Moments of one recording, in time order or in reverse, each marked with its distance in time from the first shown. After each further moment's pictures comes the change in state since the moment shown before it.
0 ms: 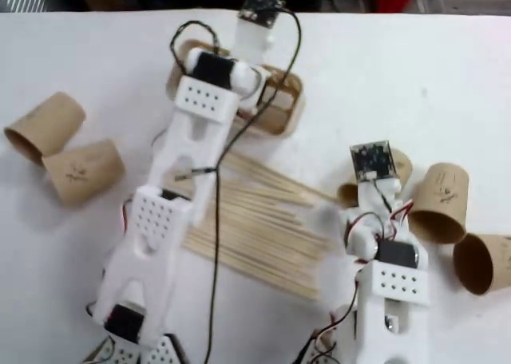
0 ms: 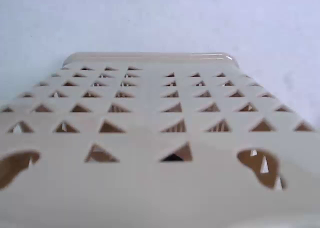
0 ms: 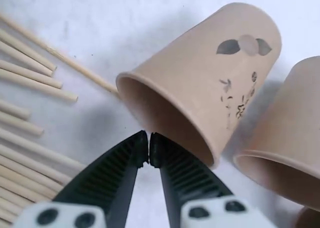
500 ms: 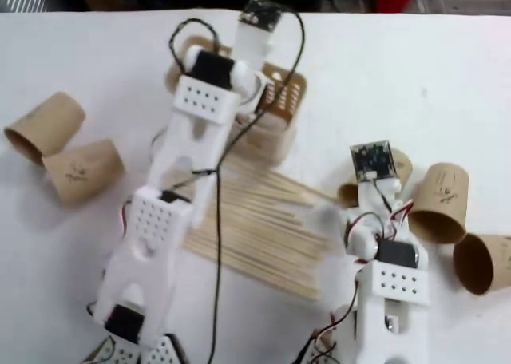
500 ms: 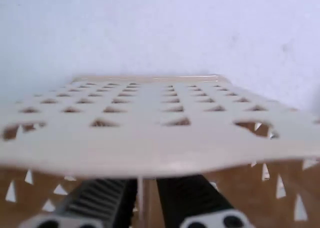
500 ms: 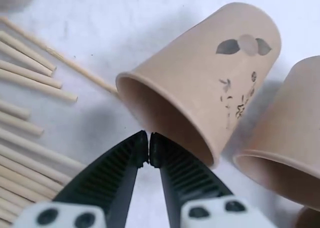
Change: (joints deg) left arm 0.7 -1.7 0.0 7.3 0.0; right arm 0.0 0.0 0.0 0.0 0.0
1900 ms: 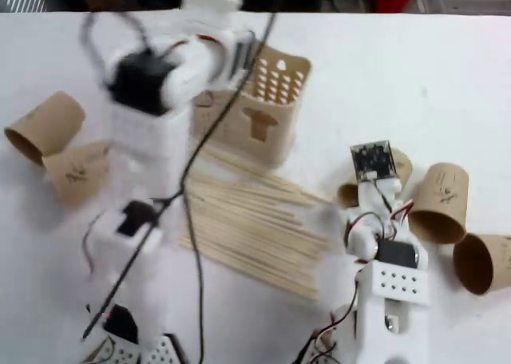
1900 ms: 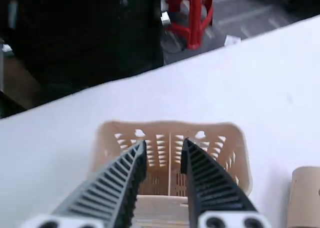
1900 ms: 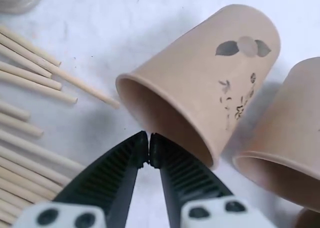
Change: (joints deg) left arm -1.8 -24.9 -6.9 -1.6 -0.2; right arm 0.0 0.0 0.0 -0.2 0.0
